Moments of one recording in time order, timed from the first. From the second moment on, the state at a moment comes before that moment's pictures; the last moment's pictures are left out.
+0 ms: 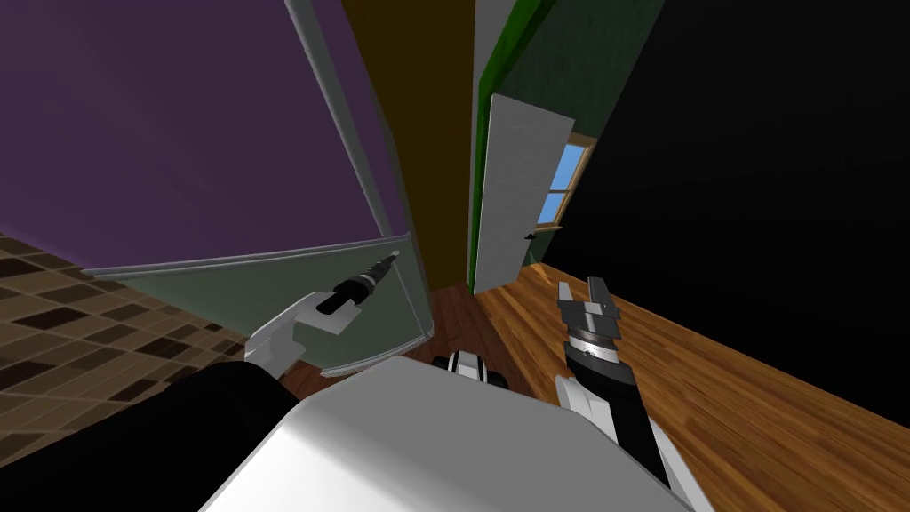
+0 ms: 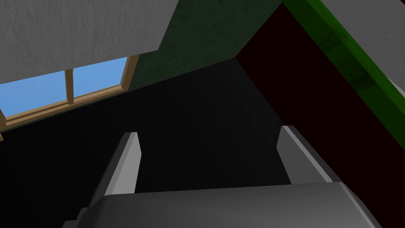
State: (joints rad) left arm 0.48 0.81 0.38 -2.39 0.09 0.59 0.05; right arm 0.50 -0.02 -0.06 -2.24 0.07 -0.52 -0.16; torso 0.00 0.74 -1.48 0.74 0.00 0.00
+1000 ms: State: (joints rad) left arm 0.50 0.87 0.34 -2.49 0.11 0.58 0.06; right arm 0.50 -0.02 -0.06 -2.24 0.07 -0.52 -0.16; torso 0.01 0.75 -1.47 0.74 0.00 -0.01
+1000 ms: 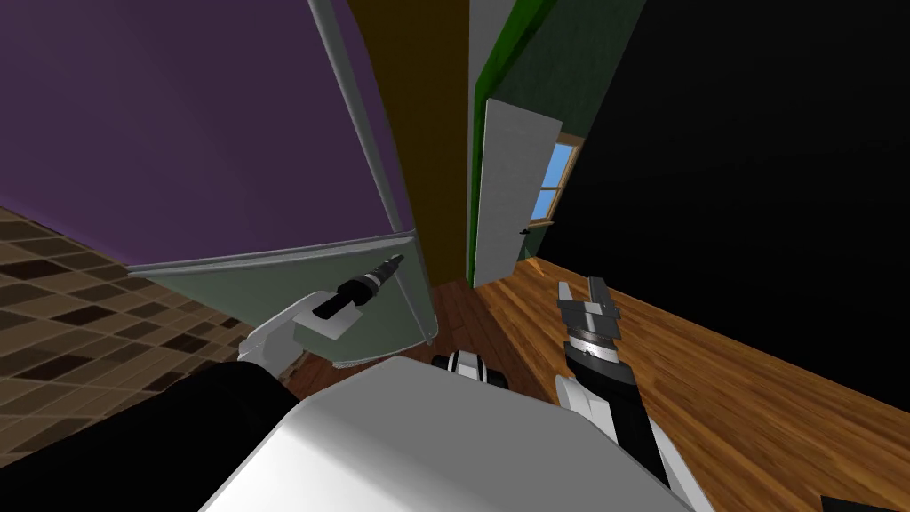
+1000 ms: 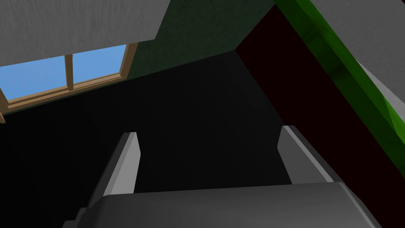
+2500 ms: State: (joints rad) left arm 0.55 1.01 0.25 -2.59 0.19 0.40 0.06; right arm 0.50 -0.02 -0.06 -2.24 0.07 -0.52 -0.16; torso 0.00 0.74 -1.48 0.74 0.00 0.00
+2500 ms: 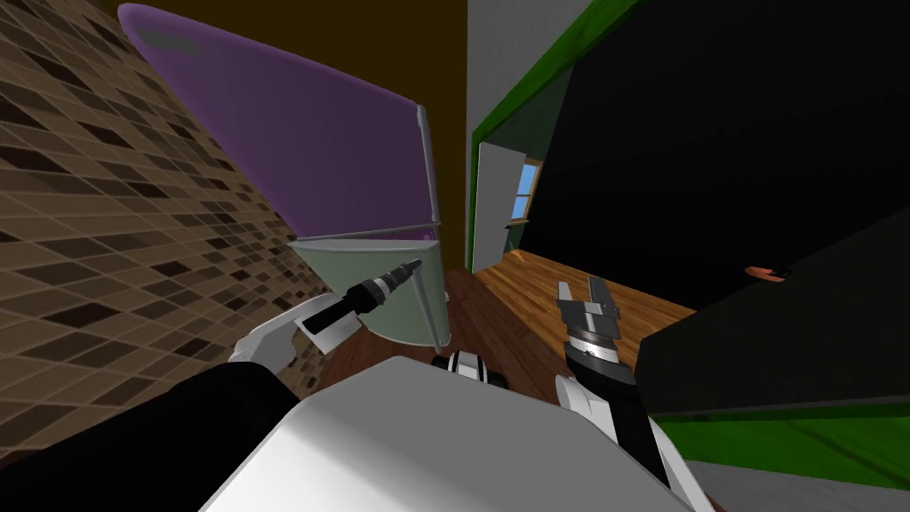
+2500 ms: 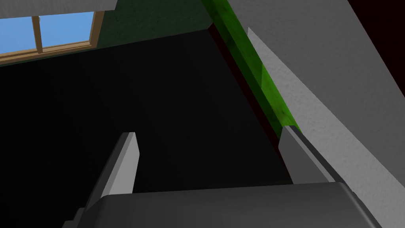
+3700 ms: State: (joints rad) left arm 0.57 1.13 0.23 -2.59 0.23 0.25 0.07; right arm 0.50 -0.02 -0.06 -2.24 0.07 -0.52 -0.16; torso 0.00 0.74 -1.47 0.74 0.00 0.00
